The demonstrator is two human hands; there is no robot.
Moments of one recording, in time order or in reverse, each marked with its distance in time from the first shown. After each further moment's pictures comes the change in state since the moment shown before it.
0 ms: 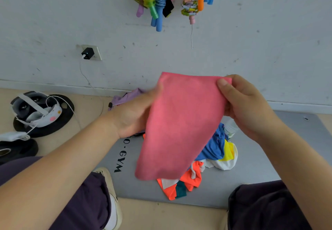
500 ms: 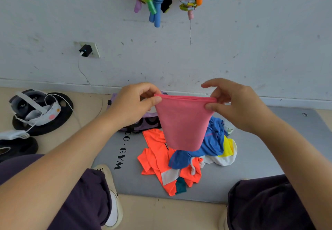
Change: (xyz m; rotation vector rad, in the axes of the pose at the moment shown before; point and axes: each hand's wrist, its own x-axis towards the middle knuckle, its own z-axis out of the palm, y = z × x) left_hand 0.006 -0.007 -0.017 0.851 0.419 0.256; right_hand -0.004 -0.004 -0.006 -0.790 -0.117 -0.197
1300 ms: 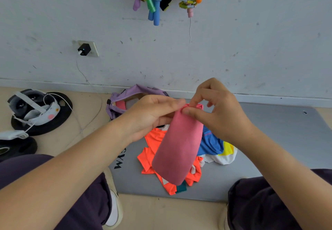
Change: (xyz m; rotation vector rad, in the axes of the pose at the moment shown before) left_hand -0.013 0.025 0.031 -0.760 -0.334 -0.314; right_hand -0.005 -0.017 0.036 0.097 0.123 -0.152
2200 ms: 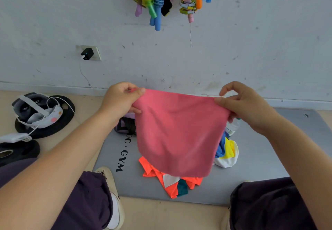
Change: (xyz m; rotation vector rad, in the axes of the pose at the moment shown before) left_hand 0.017 0.000 -0.077 0.378 0.623 0.113; right_hand 0.010 0.052 -0.042 0.364 -0.083 0.464
